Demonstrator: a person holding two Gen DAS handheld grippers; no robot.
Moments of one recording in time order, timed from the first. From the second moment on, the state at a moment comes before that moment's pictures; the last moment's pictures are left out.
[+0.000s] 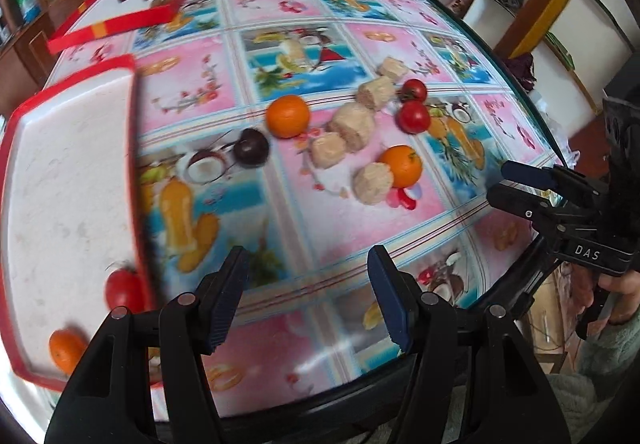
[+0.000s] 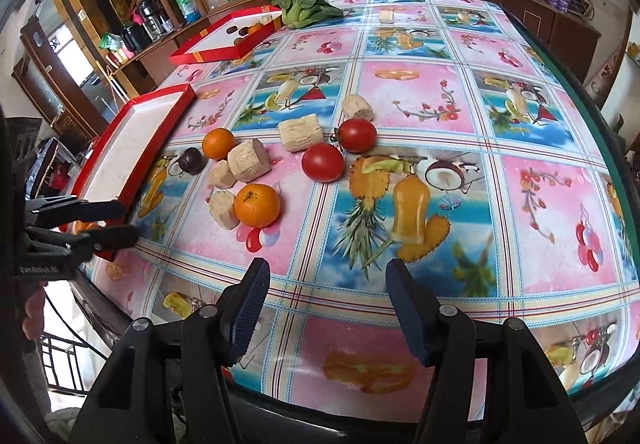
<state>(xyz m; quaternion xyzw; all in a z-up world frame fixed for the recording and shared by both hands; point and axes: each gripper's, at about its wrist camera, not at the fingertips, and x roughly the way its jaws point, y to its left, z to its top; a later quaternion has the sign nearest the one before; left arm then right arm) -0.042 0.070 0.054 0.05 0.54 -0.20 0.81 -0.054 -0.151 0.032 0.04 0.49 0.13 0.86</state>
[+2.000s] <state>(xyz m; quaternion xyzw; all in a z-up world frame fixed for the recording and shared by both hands) -0.026 0.050 0.049 0.09 0.54 -0.24 0.80 0.011 -0.119 0.029 0.01 0.49 0.18 0.85</state>
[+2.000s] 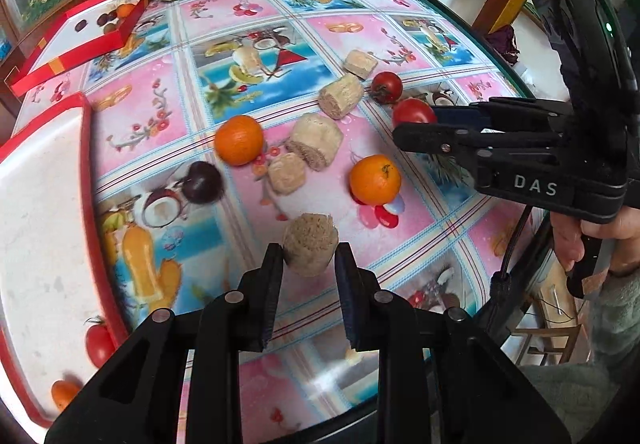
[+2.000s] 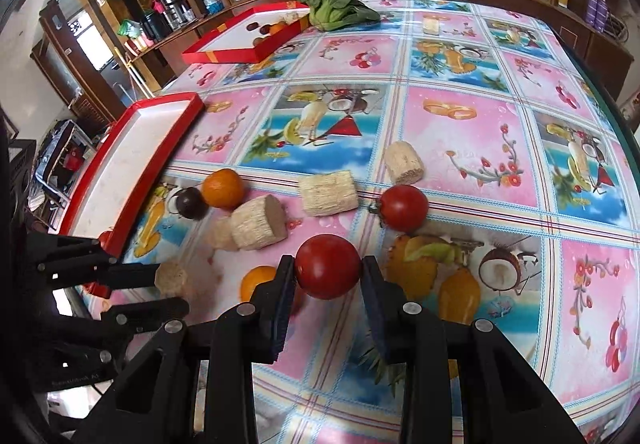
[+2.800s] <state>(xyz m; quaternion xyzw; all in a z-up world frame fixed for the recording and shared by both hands) -0.013 0.211 0.077 0.02 0.56 -0.13 0.82 0.004 0.026 0.051 -0.06 0.48 0.32 0.81</state>
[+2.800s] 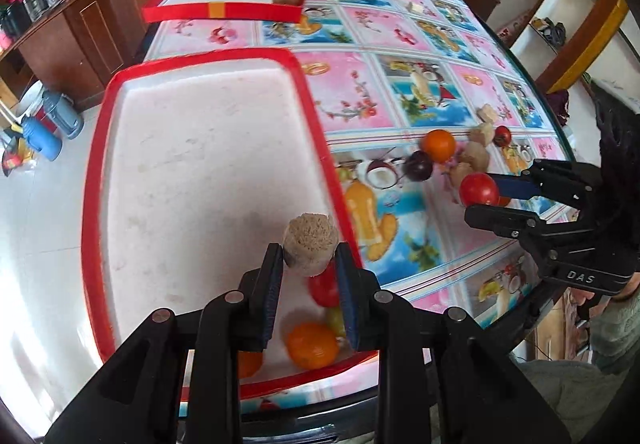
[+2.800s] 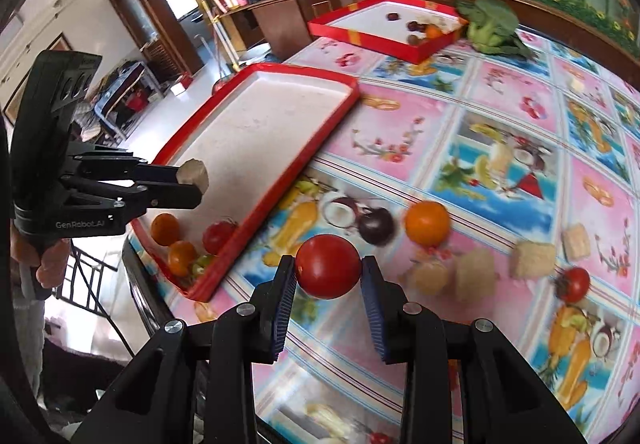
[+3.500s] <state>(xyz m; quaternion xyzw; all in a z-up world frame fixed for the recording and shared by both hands) -0.022 0.244 0.036 -0.01 0.59 -0.13 0.80 0.047 0.153 0.011 -0.10 0.53 0.40 0.74</state>
